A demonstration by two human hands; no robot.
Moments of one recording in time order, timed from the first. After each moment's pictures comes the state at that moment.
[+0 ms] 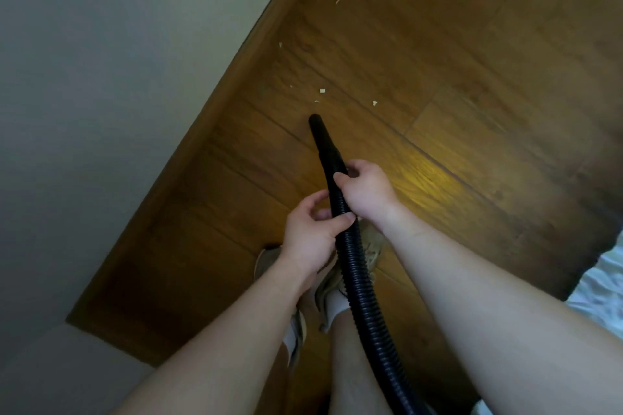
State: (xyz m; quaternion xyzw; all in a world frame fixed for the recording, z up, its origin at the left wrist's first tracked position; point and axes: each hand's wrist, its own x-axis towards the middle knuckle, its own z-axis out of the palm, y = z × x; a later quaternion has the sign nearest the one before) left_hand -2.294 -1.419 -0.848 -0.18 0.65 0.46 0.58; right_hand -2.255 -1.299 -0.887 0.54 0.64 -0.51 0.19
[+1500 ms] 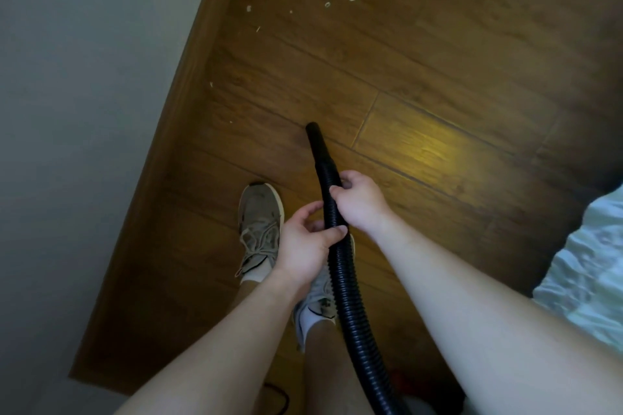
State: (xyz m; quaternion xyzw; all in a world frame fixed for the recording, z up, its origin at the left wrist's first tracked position) left_hand -2.262 -1.313 -0.852 -0.14 0.67 0.38 0.62; right_hand -2.203 -1.204 -0.896 0.60 0.54 -0.55 0.20
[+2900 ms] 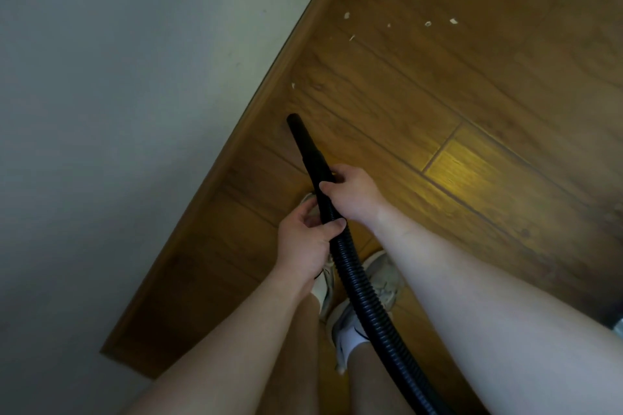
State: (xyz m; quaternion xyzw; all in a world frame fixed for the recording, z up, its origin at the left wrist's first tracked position) left_hand -2.377 -1.365 -0.866 -0.22 0.68 0.45 0.54; right_hand -2.347 -1.250 -0.920 0.48 0.62 -0.58 0.24
